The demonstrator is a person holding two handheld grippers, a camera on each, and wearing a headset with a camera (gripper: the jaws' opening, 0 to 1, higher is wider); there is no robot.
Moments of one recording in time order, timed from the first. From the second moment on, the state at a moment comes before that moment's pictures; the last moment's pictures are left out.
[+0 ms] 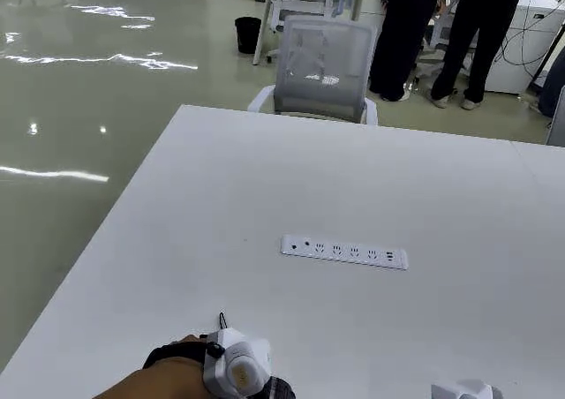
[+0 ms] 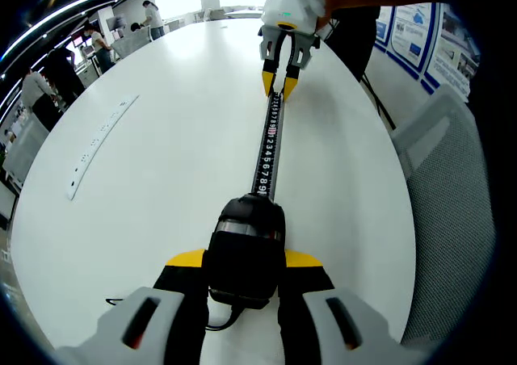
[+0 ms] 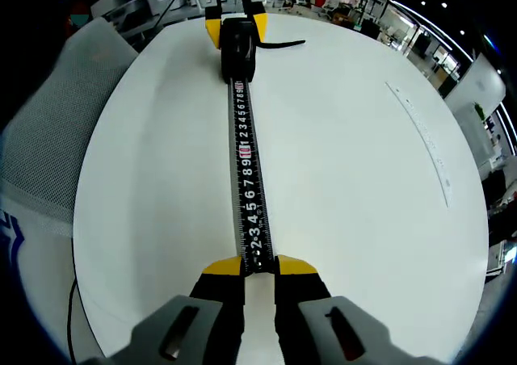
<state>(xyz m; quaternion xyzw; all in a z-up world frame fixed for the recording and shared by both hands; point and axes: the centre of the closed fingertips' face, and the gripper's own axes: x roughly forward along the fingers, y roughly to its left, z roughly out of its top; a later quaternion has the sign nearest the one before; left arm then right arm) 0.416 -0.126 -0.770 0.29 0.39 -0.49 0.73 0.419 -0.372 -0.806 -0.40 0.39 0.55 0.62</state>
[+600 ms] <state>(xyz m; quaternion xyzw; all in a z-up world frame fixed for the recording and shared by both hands) 0.417 -0.126 -0.769 0.29 0.39 -0.49 0.73 0.418 -0.383 -0.805 -0.40 0.40 0.54 0.62</state>
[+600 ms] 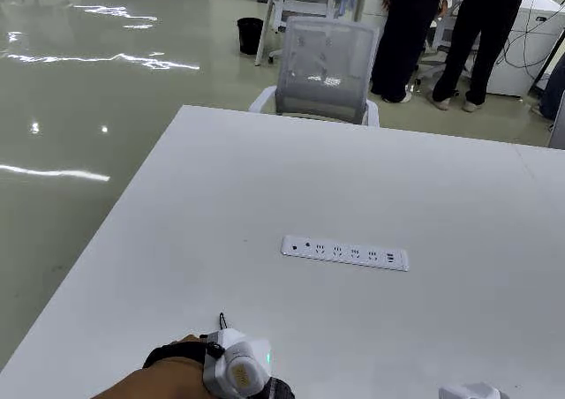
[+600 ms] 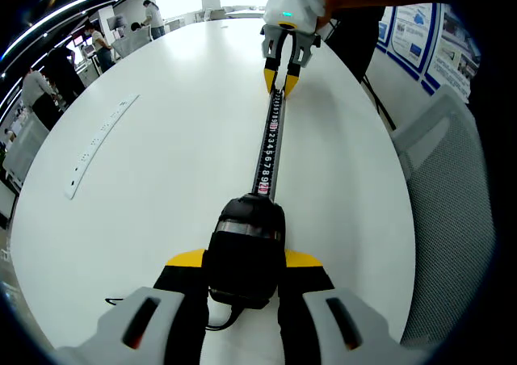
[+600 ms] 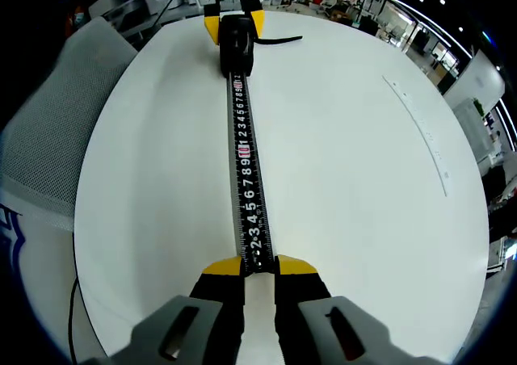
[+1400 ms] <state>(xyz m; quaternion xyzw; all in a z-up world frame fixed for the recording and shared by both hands) 0.417 -0.126 -0.769 0.29 0.39 -0.49 0.73 0.419 -0.395 -0.804 -0.41 0.40 0.53 0.63</state>
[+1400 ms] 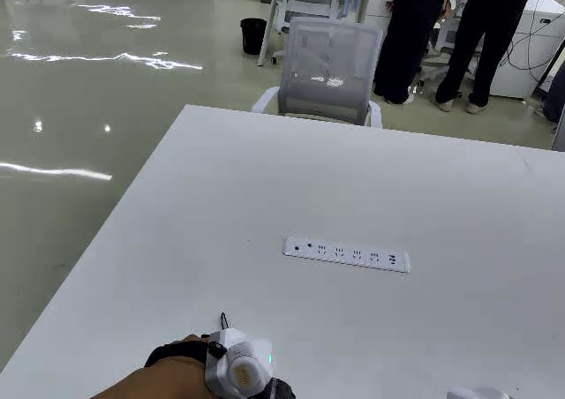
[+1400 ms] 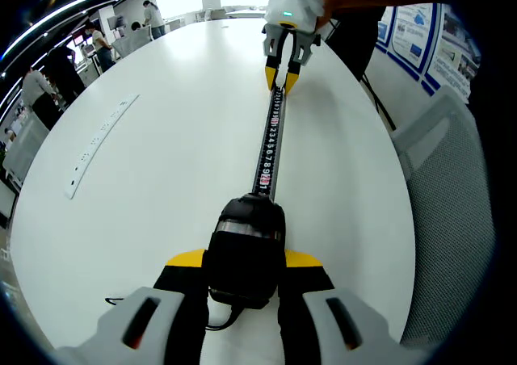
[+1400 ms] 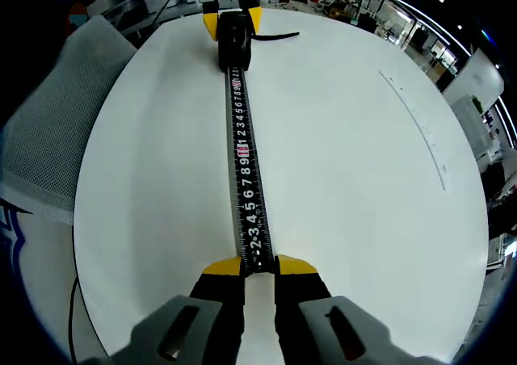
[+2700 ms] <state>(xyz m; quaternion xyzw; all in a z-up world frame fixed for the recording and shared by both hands) 0.416 -0.126 -0.769 0.29 0.39 -0.49 0.73 0.420 -0.397 -0.804 -0.39 0.39 0.51 0.65</state>
